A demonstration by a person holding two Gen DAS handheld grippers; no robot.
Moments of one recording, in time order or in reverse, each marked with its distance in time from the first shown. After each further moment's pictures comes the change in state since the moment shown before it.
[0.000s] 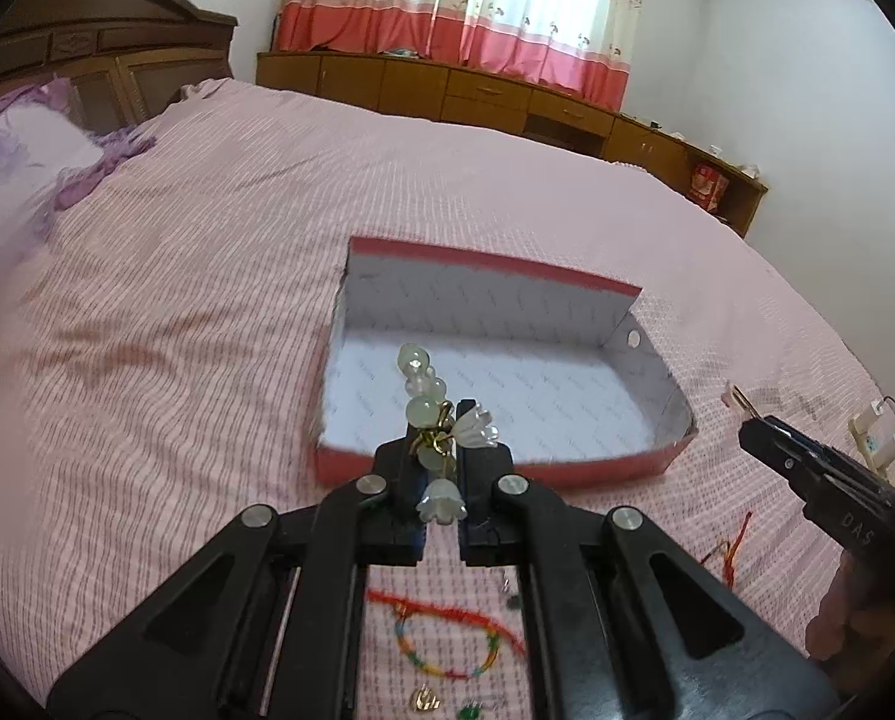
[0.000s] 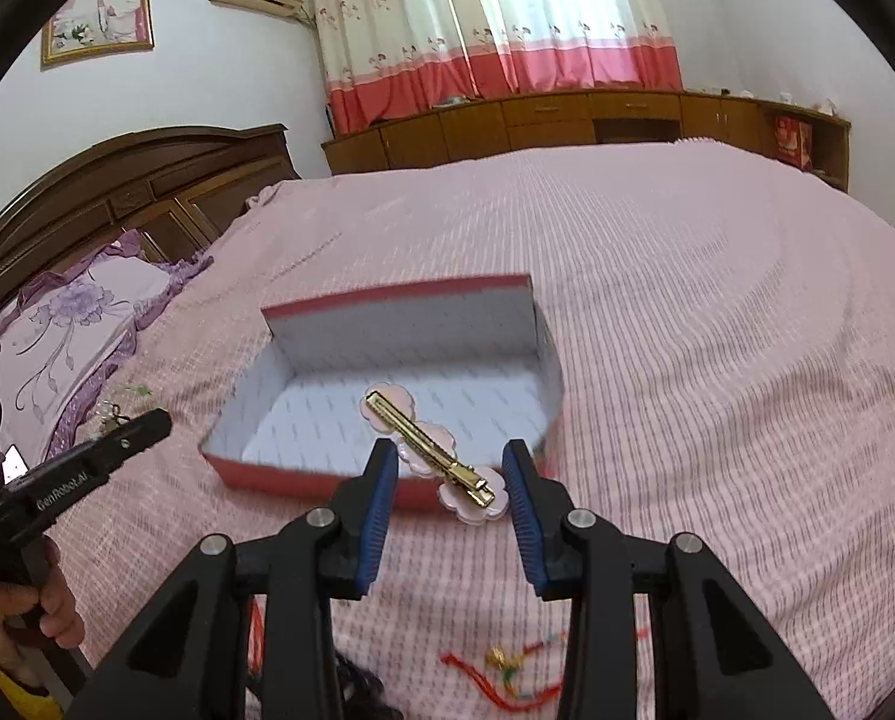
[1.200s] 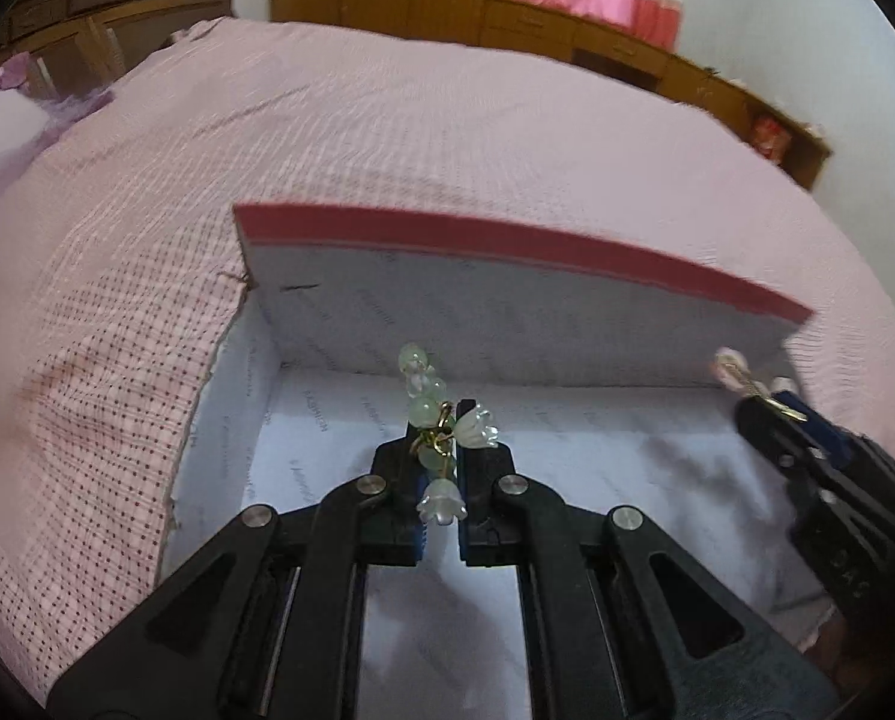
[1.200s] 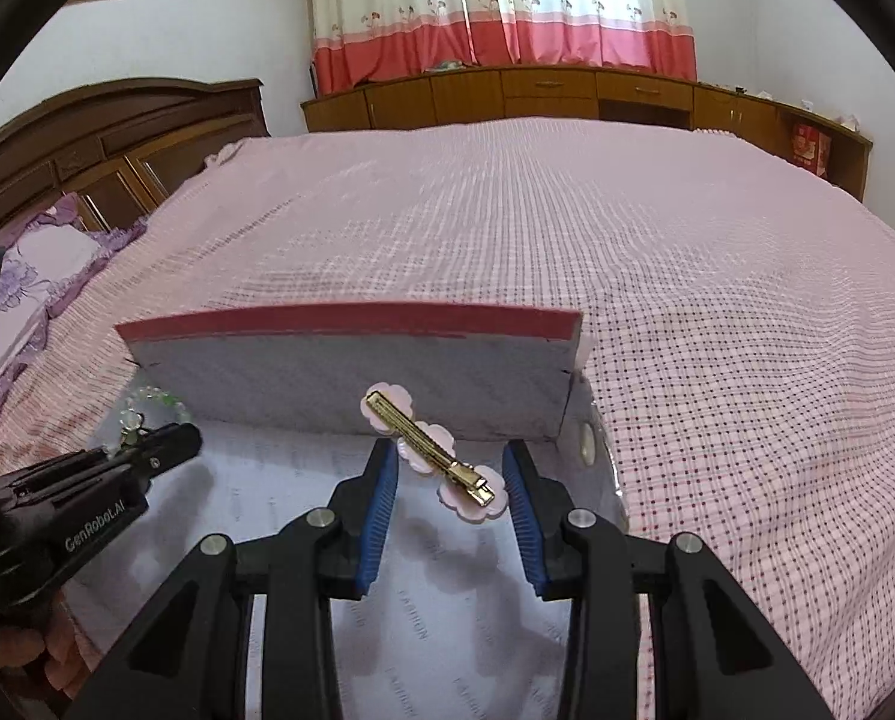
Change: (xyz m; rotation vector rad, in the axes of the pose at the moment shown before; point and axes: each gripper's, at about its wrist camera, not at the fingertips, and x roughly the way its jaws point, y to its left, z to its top) left arm 0.168 -0.005 0.036 -0.030 0.167 0.128; right arm 0.171 -0.016 0.050 -0.060 0.088 -0.076
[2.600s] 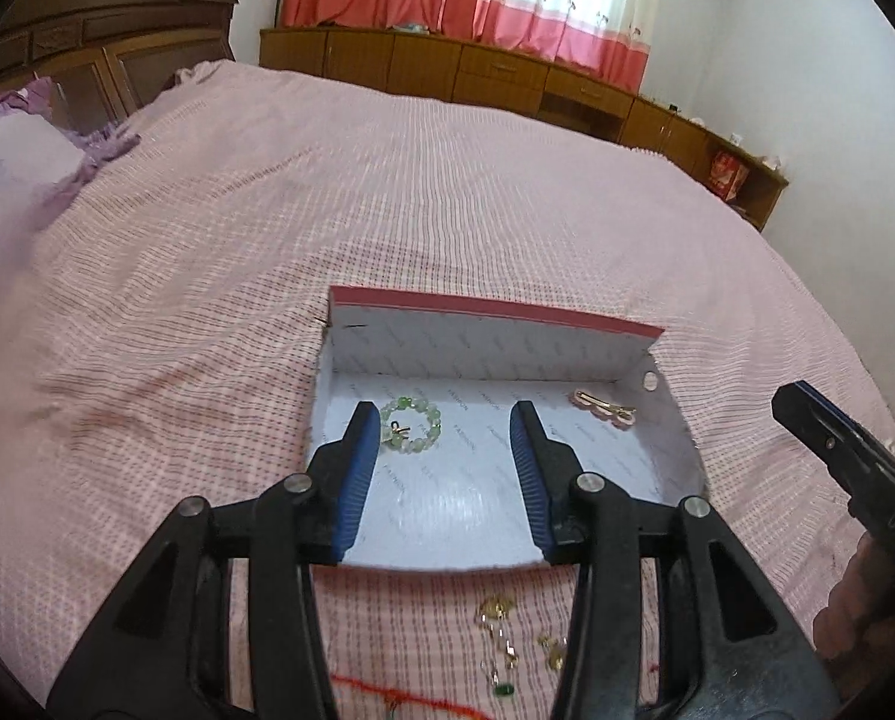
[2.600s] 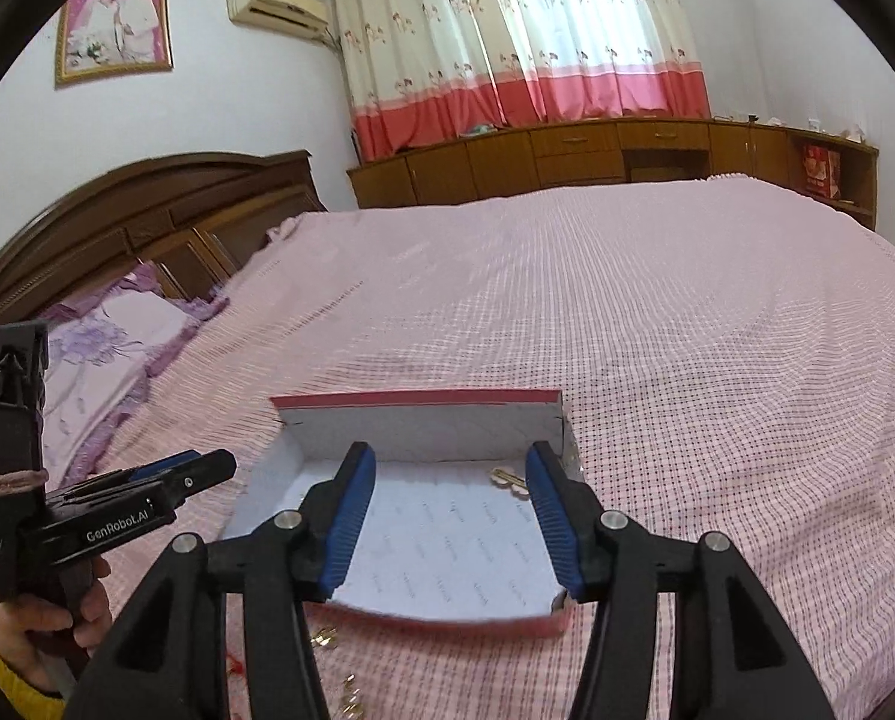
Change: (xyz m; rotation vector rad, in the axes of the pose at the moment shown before) left arm -0.132 0.017 -0.002 0.002 -0.098 -0.101; right arm -0.150 0.004 0.011 0.032 -0.152 0.141
